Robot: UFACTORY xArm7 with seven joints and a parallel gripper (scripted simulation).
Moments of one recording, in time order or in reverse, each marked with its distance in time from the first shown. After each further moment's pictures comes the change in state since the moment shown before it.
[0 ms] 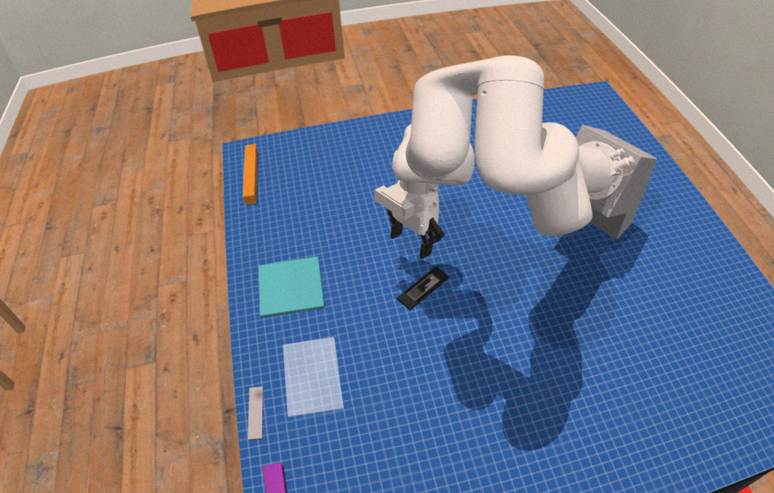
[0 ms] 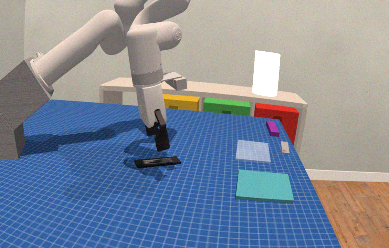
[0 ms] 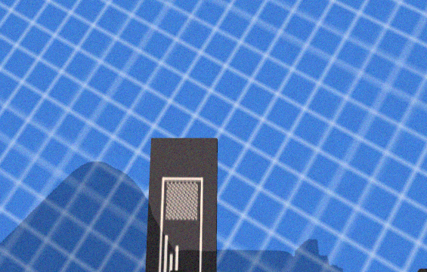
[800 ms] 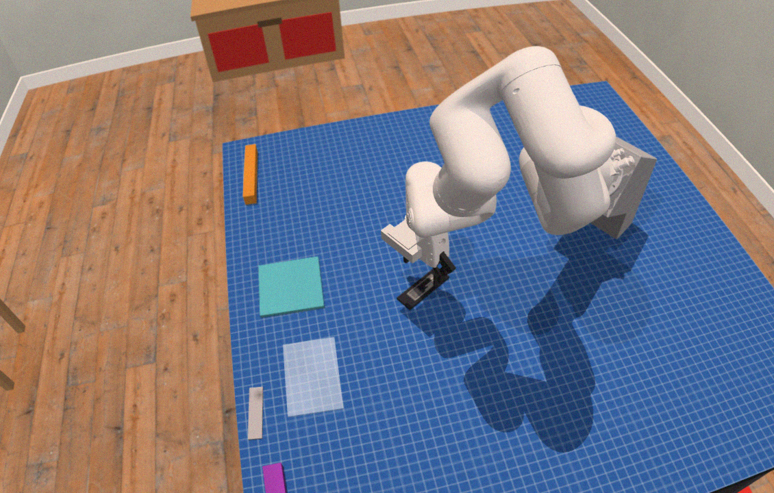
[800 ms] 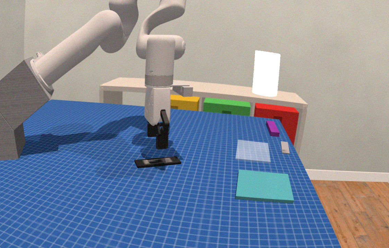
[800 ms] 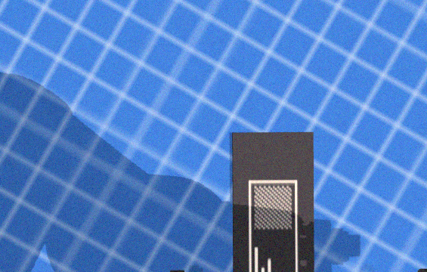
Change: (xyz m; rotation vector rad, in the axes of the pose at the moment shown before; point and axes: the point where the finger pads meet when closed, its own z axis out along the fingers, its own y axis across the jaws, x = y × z) arm 0.012 -0.057 0.031 -0.063 -0.200 0.011
